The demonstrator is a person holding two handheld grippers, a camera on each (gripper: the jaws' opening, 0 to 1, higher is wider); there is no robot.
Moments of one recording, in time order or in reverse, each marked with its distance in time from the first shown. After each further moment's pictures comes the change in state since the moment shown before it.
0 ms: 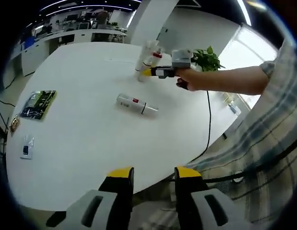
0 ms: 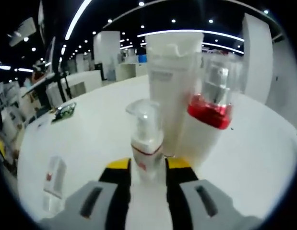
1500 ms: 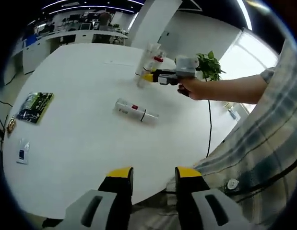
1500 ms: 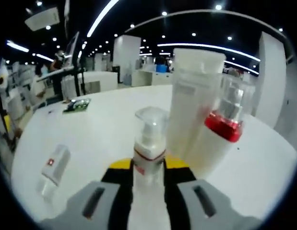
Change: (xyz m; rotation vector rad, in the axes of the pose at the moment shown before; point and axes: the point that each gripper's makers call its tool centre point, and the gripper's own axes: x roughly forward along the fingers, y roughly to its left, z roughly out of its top) left arm 0.014 -0.002 0.019 -0.023 -0.043 -0.017; right arm 0.001 0.016 0.000 -0.208 -0.036 0.106
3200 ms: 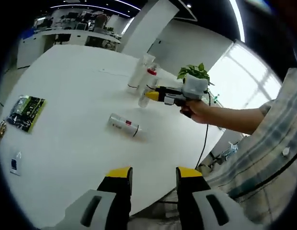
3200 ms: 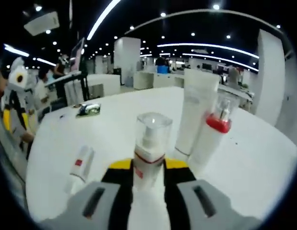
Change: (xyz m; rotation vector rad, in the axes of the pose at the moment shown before) left arm -0.012 -0.002 0.034 -0.048 -0.078 -0.145; right arm -0.041 0.032 0.015 0.033 -0.060 0.018
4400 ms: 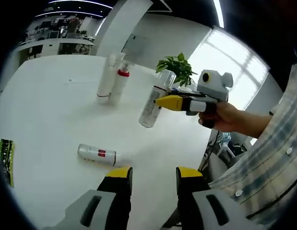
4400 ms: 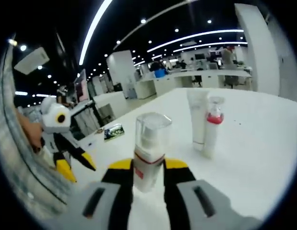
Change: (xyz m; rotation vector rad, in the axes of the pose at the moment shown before) left arm 0.076 -0.031 0.044 0.189 0.081 -0.126; right arm -0.089 0.050 0.031 0.302 -0.059 0.088
